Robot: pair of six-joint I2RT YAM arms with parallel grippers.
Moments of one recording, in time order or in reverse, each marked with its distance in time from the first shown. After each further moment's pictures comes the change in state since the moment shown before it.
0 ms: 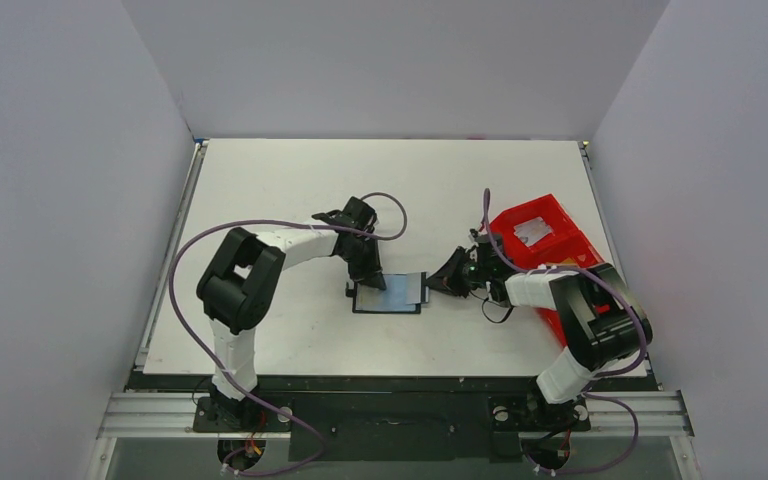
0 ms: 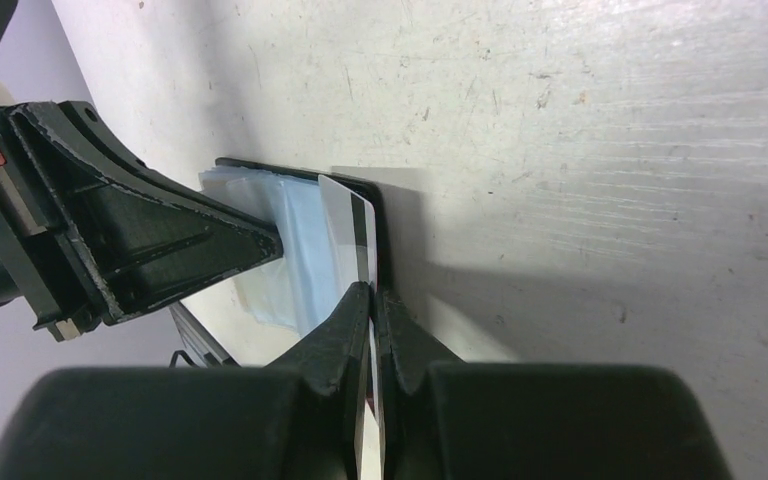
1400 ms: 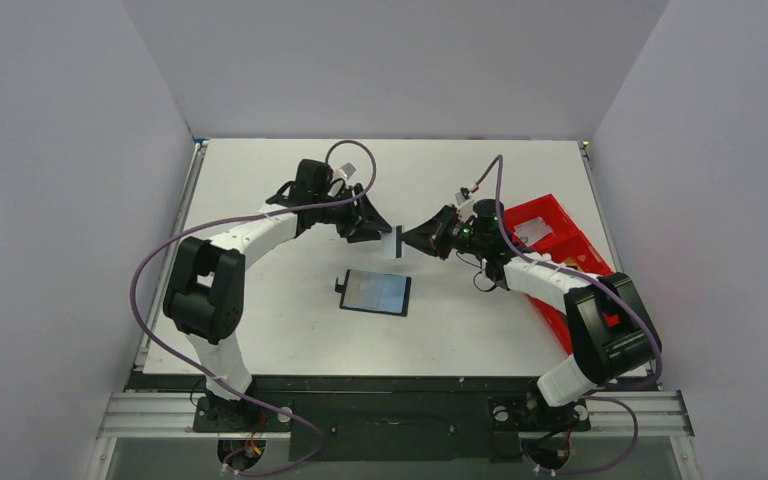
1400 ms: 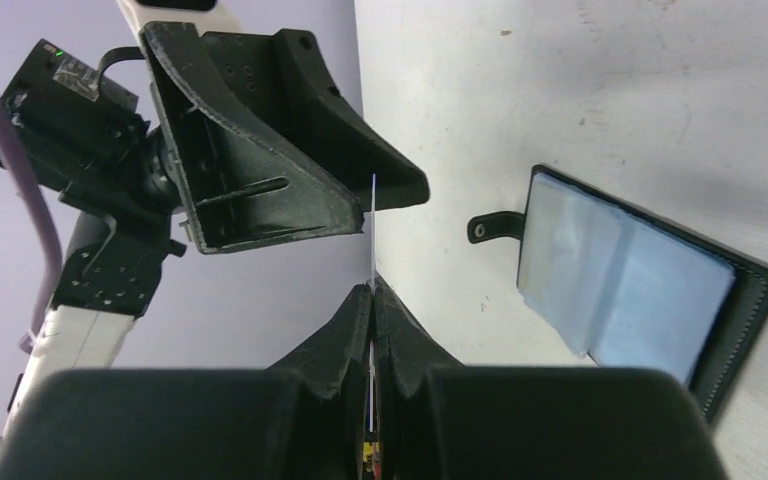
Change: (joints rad) left arm 0.207 -0.160 0.014 0.259 0.390 -0.151; right arm 0.046 -0.084 0.198 0.110 -0.141 0.306
